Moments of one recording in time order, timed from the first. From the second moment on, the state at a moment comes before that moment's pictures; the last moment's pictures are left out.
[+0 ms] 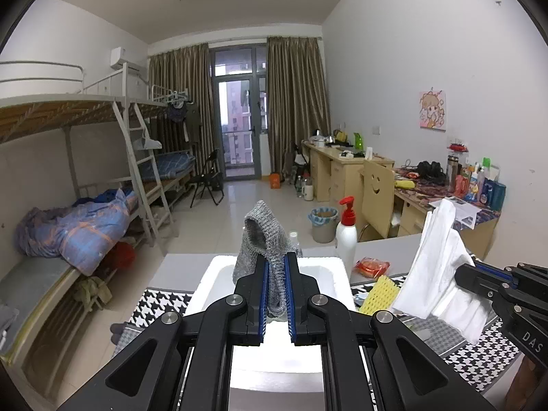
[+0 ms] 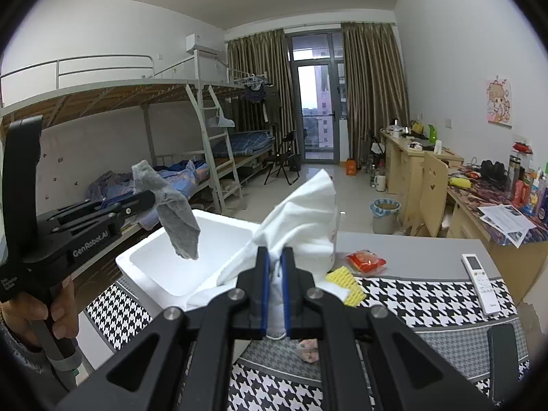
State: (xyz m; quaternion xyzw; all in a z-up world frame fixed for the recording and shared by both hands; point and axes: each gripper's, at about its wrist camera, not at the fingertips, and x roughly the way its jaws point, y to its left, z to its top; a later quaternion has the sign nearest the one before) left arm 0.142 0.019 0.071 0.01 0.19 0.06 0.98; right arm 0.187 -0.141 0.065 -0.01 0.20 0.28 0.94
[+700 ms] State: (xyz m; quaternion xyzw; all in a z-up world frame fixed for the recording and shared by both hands) left arm 0.161 0.040 0.048 0.00 0.24 0.06 0.97; right arm 0.198 -0.120 0.063 -0.03 0.22 0.29 0.93
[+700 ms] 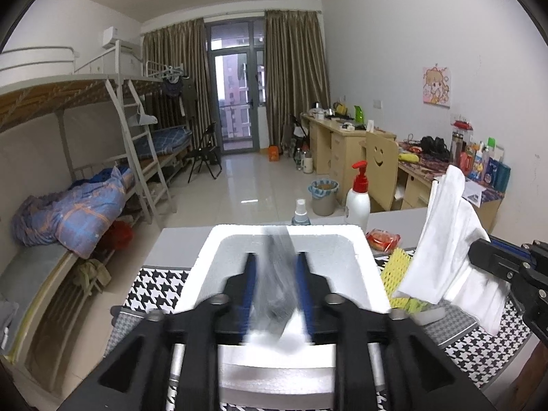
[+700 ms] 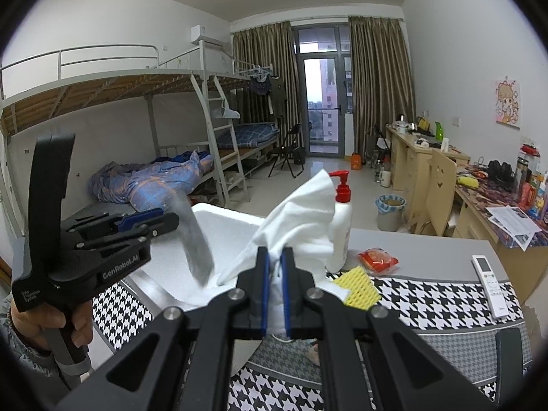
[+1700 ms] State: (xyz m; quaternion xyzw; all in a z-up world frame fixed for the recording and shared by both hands) left arm 0.126 0.080 0.055 -0.01 0.18 0.11 0.98; right arm 0.212 -0.076 0.067 -0.05 0.22 0.32 0.92
